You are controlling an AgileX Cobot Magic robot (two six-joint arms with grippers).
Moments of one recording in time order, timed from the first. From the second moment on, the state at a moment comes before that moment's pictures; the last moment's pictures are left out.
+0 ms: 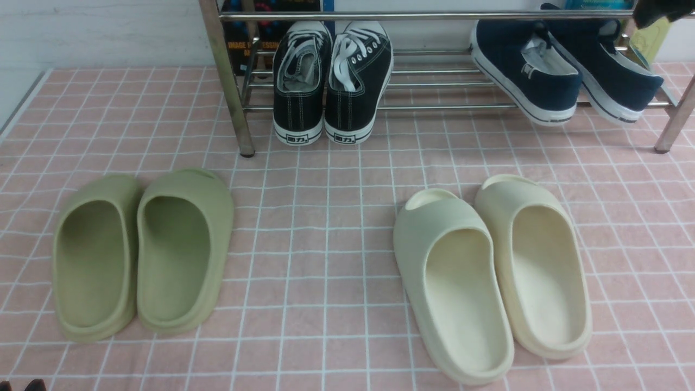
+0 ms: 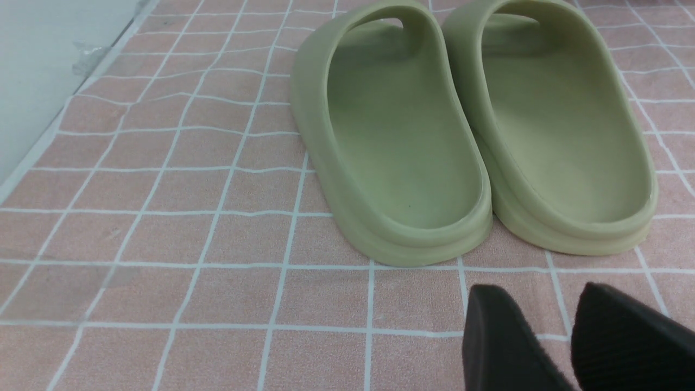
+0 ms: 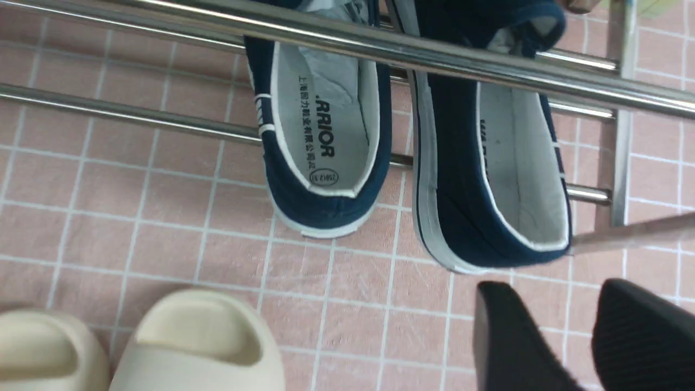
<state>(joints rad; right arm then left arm) 0.00 1.97 -2.26 0.02 1.25 -0.12 -0.01 -0.01 0.02 0.15 0.37 -0.09</state>
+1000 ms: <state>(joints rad) -0.01 1.89 -1.51 -0.23 0.70 0.12 -0.01 -0.01 0.02 0.15 0.37 -0.09</state>
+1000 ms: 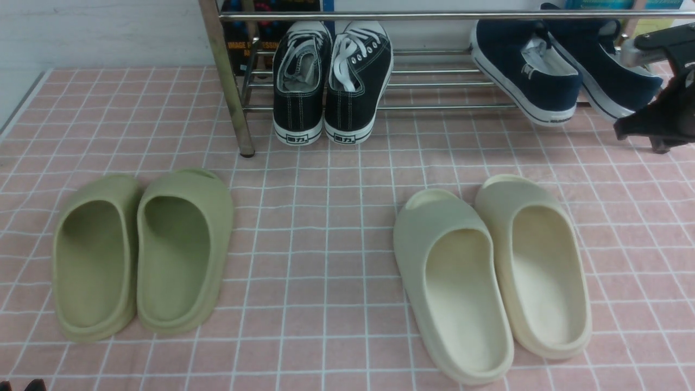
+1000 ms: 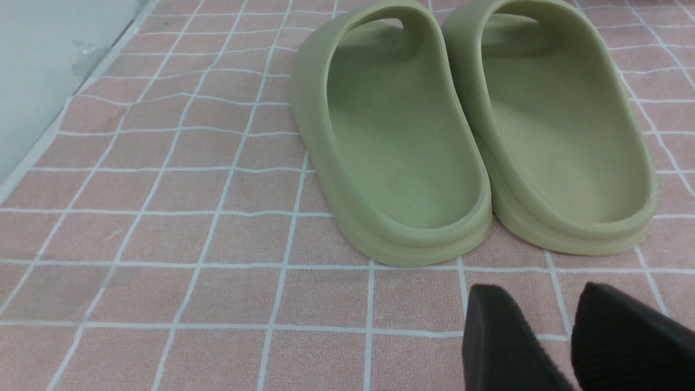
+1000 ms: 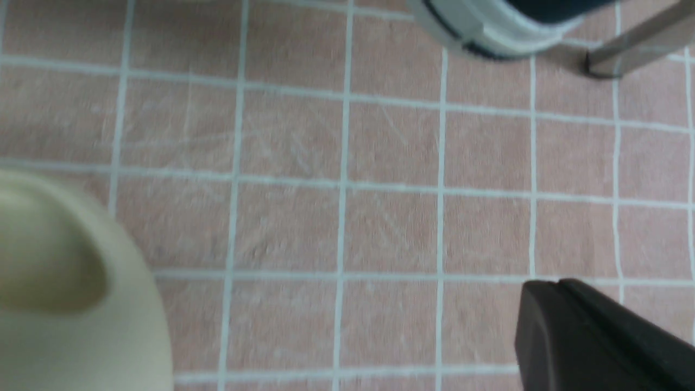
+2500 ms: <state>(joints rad) 0.10 1.47 -1.44 -0.17 0.84 0.13 -0.01 -0.01 0.02 0.15 0.37 -0.09</state>
